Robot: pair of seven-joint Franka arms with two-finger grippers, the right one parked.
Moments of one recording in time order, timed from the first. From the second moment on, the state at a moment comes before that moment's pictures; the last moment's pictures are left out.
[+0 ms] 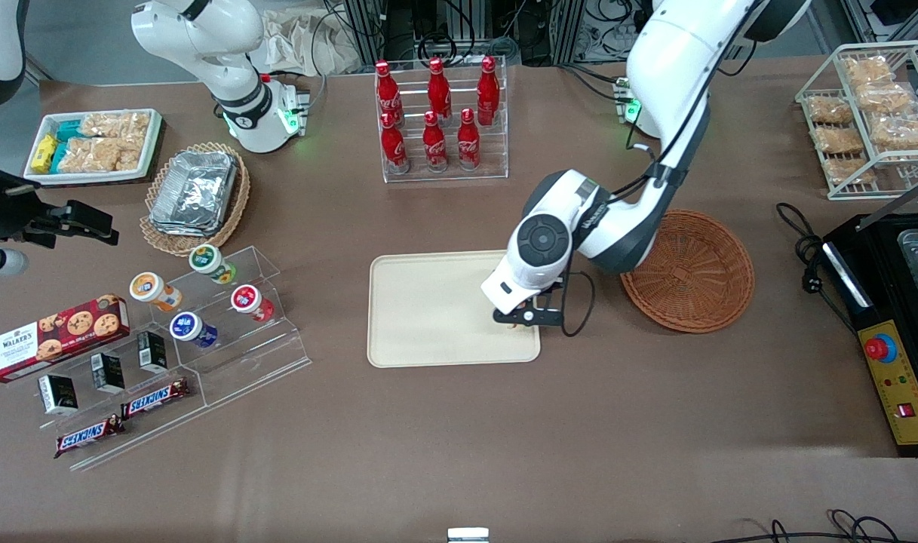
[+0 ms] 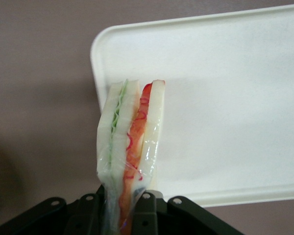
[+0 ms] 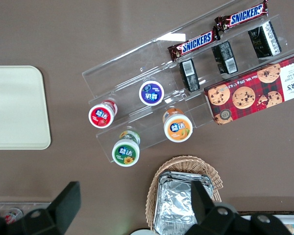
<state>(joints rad) -0.49 0.60 -0.20 -1.60 0.03 2.06 -0.60</state>
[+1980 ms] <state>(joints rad) -0.16 0.25 -0.18 -1.44 0.07 1.69 -0.52</state>
